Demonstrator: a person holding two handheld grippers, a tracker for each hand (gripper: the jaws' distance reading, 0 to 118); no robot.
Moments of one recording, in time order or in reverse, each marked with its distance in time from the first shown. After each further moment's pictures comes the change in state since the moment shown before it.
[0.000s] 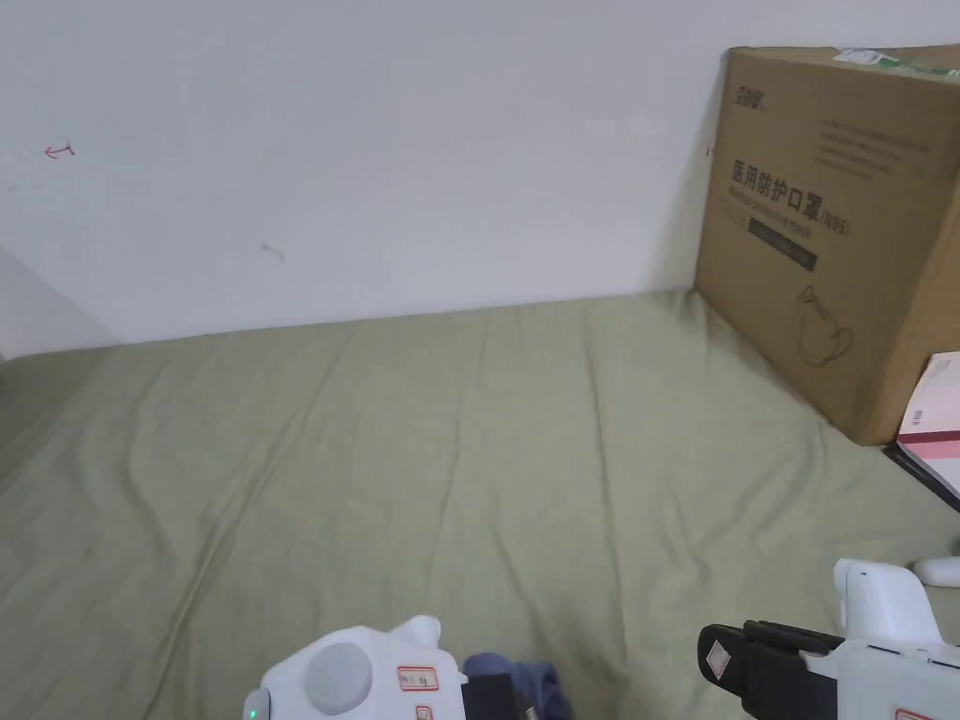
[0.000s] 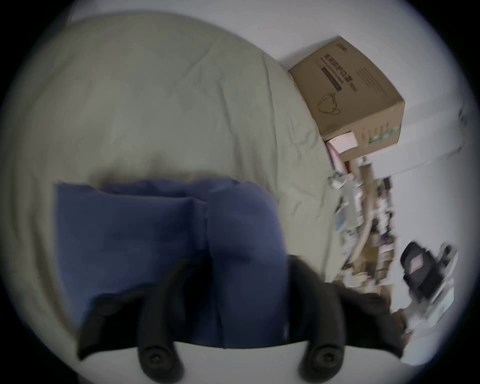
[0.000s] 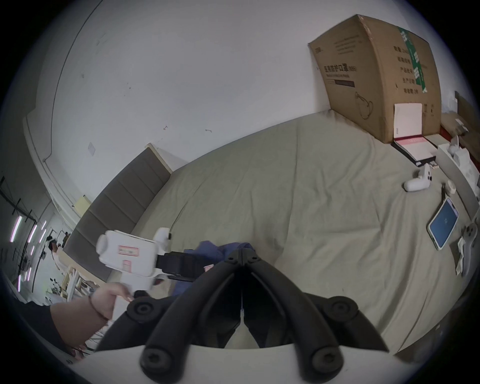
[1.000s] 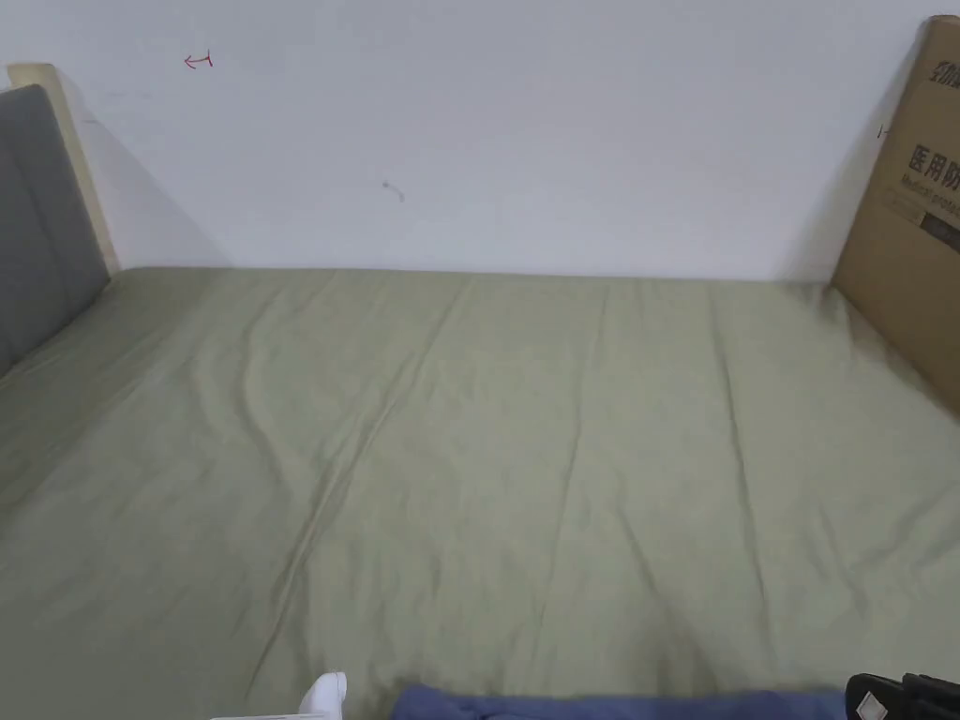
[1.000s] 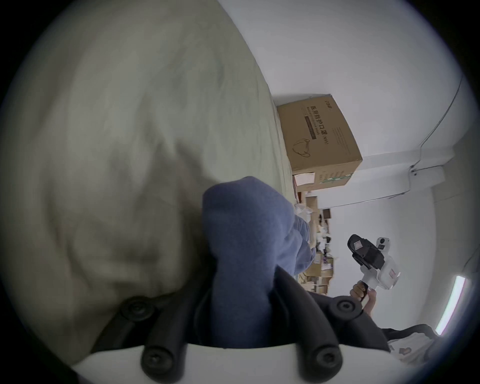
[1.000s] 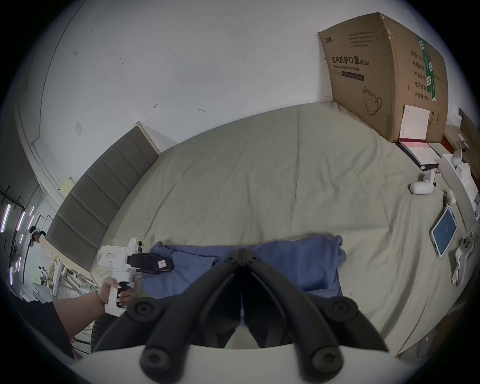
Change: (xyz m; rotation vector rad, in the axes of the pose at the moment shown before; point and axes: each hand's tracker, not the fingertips) left arm -0.213 -0.018 0.056 0.110 -0.356 0.157; right arm -0.037 -0.002 -0.053 -0.095 -0.083 0.072
